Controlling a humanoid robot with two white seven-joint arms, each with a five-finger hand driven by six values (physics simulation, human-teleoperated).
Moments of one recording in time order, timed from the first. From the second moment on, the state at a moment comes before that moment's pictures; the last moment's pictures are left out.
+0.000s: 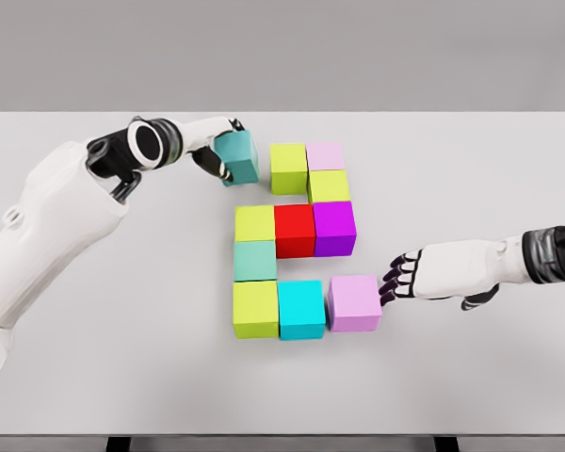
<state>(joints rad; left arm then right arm) -0.89 0.34 -0.80 -1.32 -0.28 0.61 -0.61 -0.79 -1.05 1.06 -1.73 0.33 -0.61 0.61</state>
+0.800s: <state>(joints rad) -0.89 0.31 -0.82 -1.28 -0.29 0.61 -0.61 -0.67 -1.08 0.87 -1.65 0.15 -0.61 0.61</state>
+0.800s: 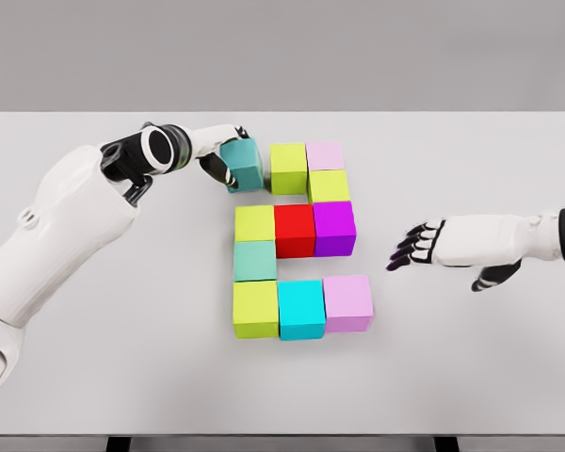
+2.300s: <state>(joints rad) -0.90 0.27 -0.82 -1.23 -0.30 0.61 -0.61 -0.21 -0.78 0.02 -1.48 -0.13 -0.59 0.61</state>
